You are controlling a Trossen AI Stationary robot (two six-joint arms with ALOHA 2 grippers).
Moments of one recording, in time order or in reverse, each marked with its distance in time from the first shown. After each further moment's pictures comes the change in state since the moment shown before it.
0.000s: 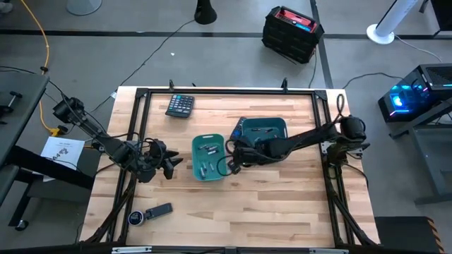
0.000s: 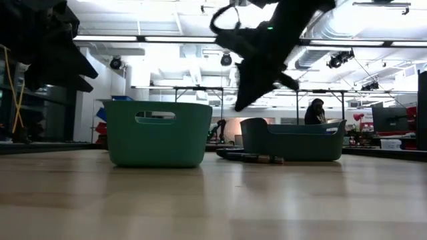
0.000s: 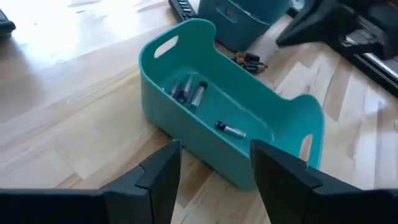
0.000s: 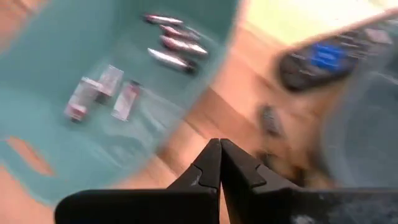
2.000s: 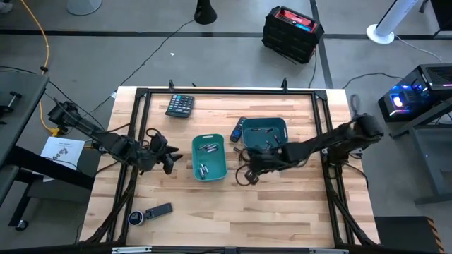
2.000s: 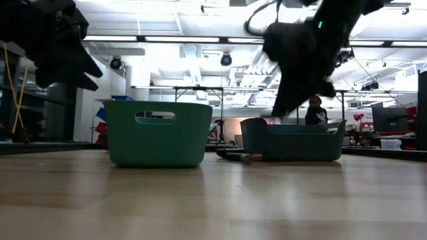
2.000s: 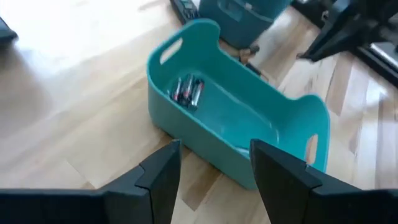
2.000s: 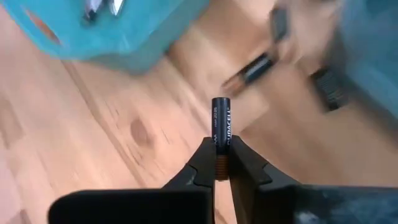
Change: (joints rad) left arm 0.151 -0.100 0.004 -0.018 0.151 0.164; right arm 0.082 -0.190 -0.267 0.078 -0.166 0.007
